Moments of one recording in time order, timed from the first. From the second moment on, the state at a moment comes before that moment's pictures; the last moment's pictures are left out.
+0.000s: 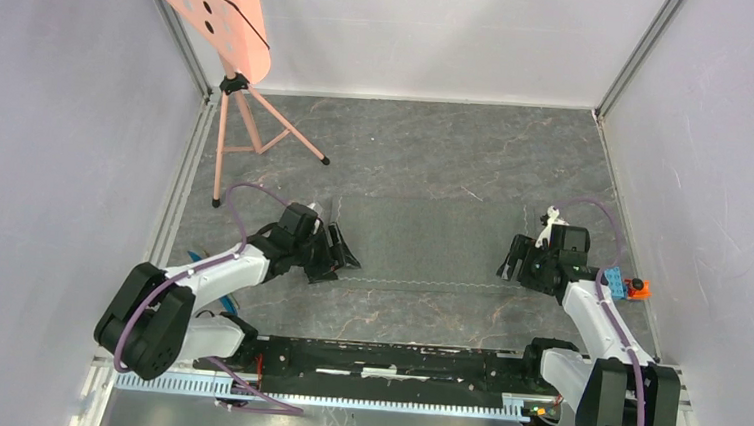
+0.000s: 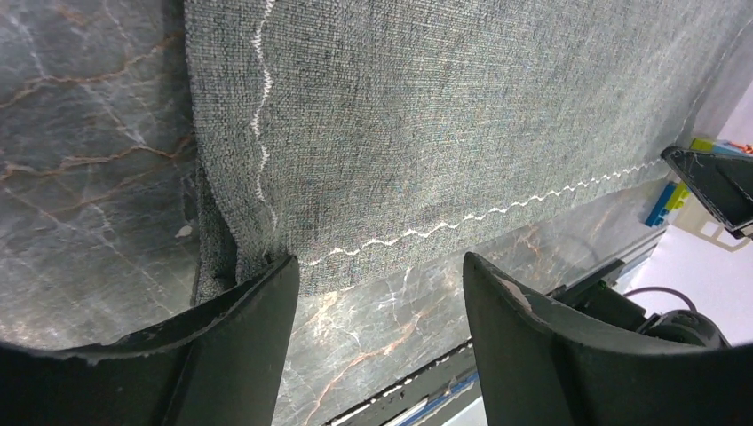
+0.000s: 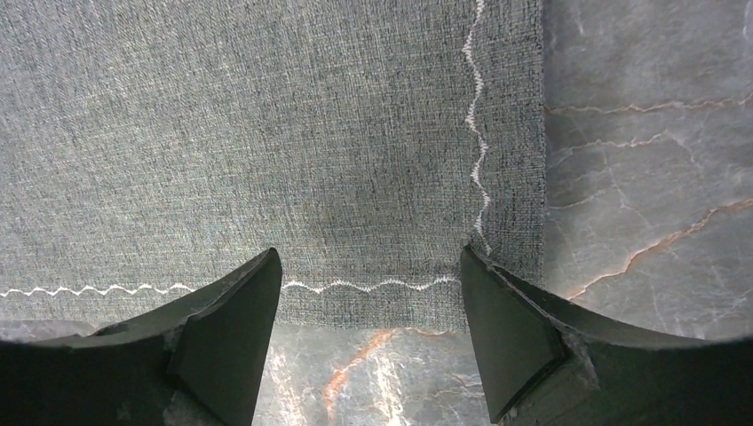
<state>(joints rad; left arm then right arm) -0.49 1.24 0.48 -0.15 0.28 -0.90 -0.07 1.01 0.44 -0.43 -0.18 0.22</state>
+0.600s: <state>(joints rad) -0.49 1.11 0.59 -0.36 0.15 -0.88 -0.05 1.00 0.45 -0.43 -0.23 0.19</state>
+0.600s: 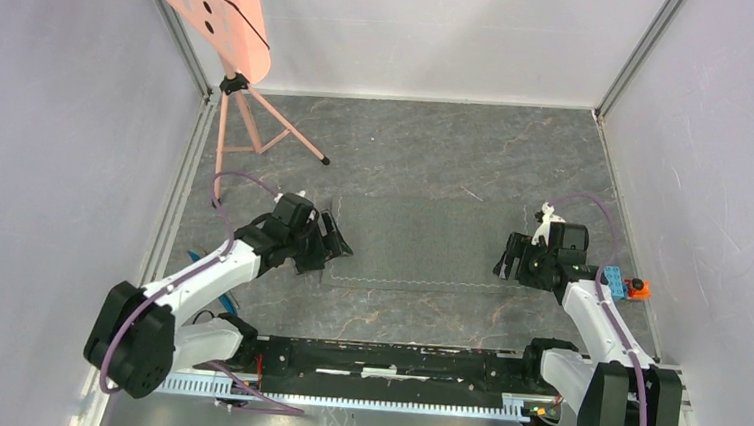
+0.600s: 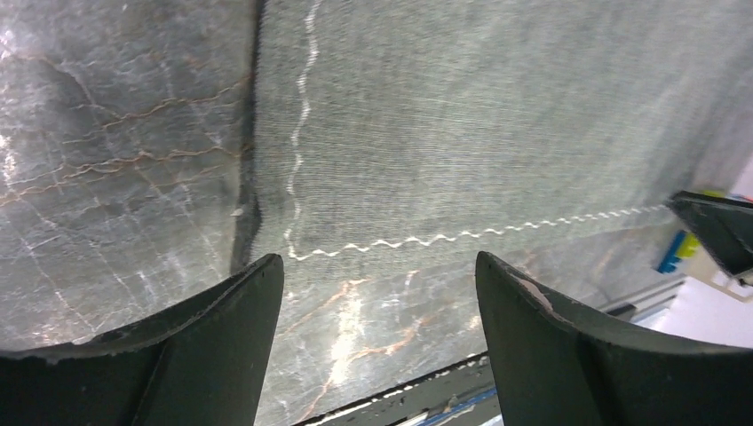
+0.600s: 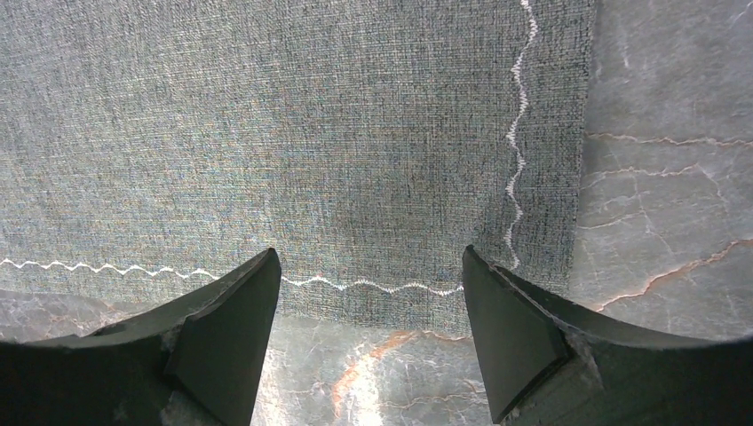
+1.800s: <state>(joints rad) -0.36 1.73 0.89 0.09 0.09 -0.87 -0.07 1.67 0.82 0.02 -0.35 0.27</state>
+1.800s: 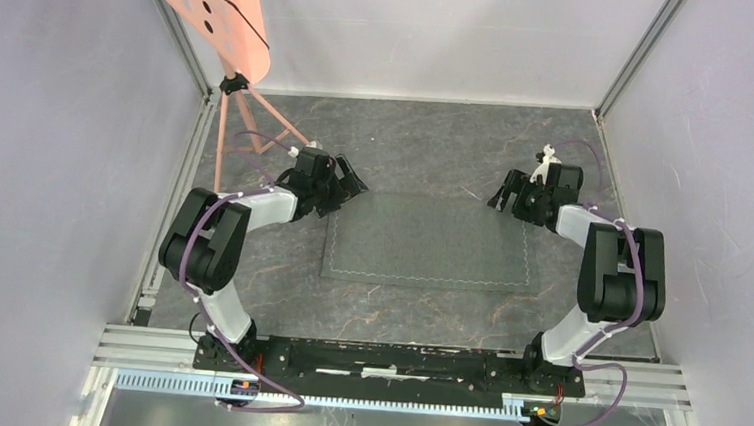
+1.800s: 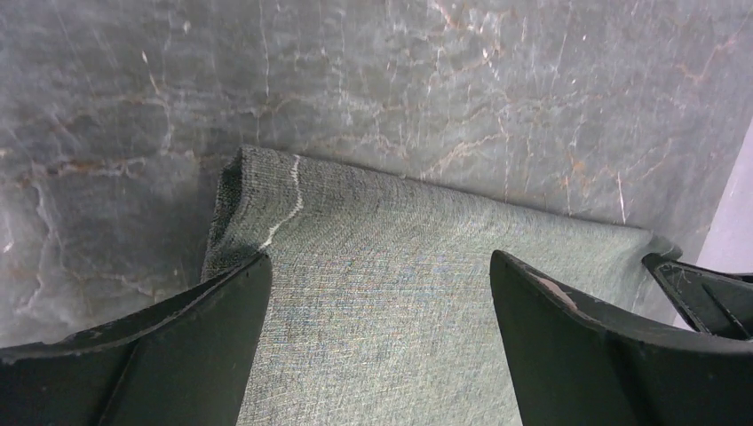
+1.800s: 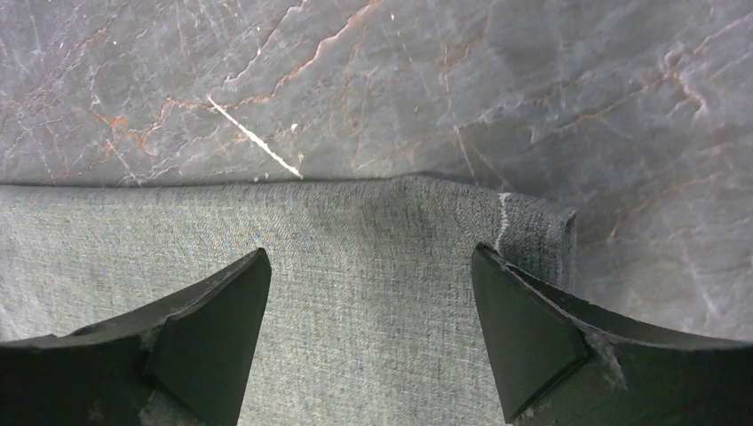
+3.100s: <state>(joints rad) -0.30 1.57 0.94 -0.19 -0.07 -0.84 0.11 1.62 1.01 -0.33 -0.15 0.08</state>
